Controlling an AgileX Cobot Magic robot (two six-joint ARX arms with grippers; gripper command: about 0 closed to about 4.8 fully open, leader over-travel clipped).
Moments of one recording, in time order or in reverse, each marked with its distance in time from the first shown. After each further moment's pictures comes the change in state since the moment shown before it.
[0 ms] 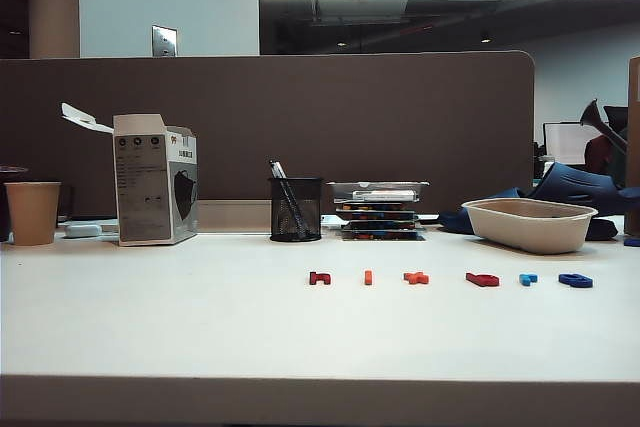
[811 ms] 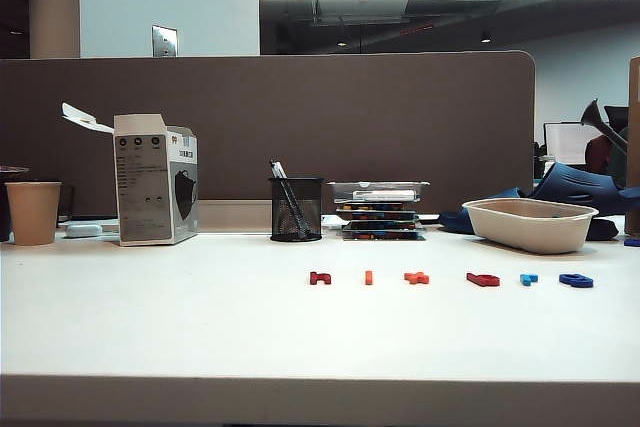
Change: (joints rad) left arm 0.000 0.001 0.019 -0.012 0.045 -0.009; right arm 0.000 0.000 0.000 0.001 0.004 0.000
